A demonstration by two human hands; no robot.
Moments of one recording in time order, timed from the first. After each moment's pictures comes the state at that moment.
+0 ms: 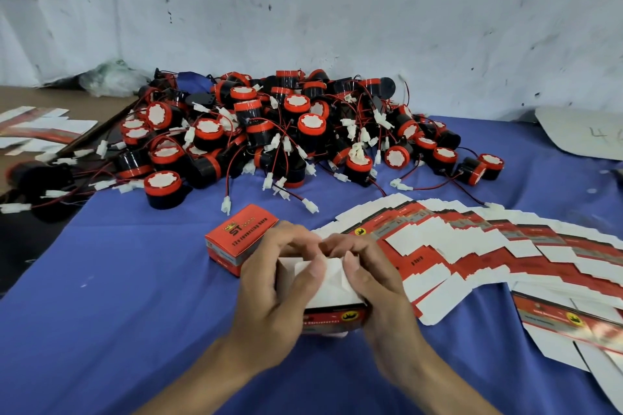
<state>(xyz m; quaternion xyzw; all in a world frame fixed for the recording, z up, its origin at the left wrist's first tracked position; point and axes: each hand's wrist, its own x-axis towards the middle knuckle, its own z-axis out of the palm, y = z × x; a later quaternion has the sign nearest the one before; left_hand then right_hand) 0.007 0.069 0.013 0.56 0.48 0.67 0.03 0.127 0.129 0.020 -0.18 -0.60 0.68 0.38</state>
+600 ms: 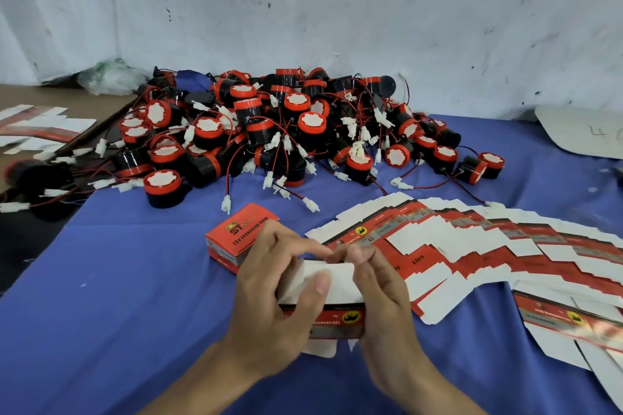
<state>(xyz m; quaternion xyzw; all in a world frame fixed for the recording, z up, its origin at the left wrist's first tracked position) 0.006 0.063 0.016 0.60 0.52 0.60 -0.05 0.123 0.118 0.013 -0.26 -0.56 0.66 0.43</state>
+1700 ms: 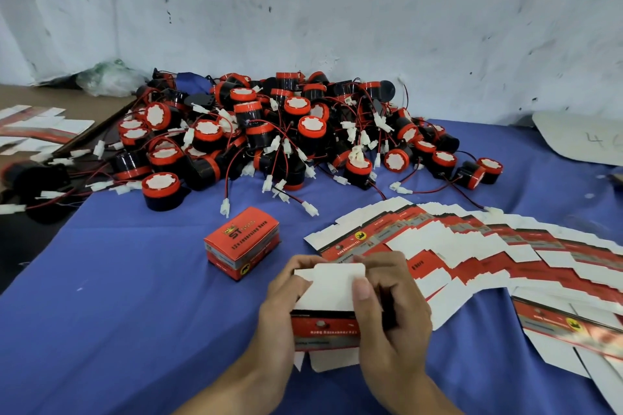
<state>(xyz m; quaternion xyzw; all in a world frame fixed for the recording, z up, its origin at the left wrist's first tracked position) 0.032 0.062 0.009 0.30 0.48 0.72 0.41 0.121 0.117 0.008 -0.20 -0.71 0.29 0.60</state>
